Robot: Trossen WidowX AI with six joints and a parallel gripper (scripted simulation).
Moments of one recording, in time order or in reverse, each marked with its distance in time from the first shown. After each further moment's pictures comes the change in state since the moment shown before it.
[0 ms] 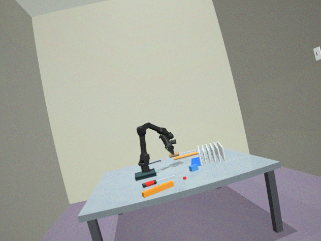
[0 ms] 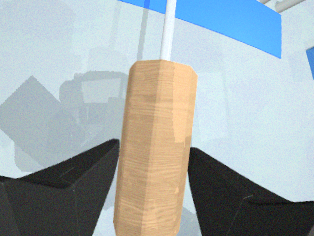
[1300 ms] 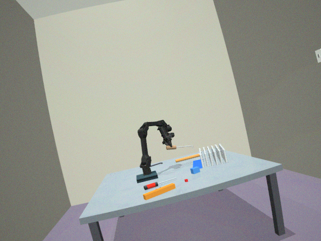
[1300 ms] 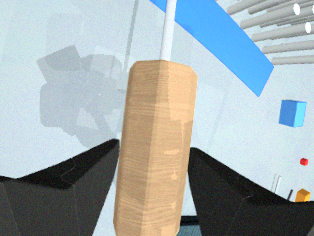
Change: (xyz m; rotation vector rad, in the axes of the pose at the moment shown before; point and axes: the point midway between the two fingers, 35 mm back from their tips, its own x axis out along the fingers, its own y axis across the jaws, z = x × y) arm -0.098 -0.009 0.012 -0.405 0.063 0.077
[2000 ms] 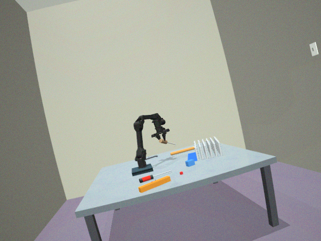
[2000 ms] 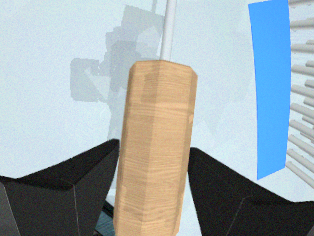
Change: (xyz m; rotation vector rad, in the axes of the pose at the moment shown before) arm -0.010 0.049 -0.009 -0.703 0.019 0.176
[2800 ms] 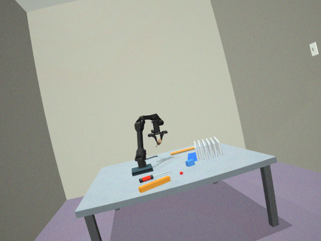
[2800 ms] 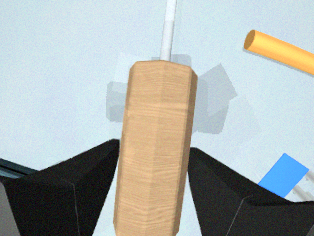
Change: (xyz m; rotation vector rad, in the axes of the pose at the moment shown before) arm -0.006 0.055 0.022 -0.804 -0.095 0.180
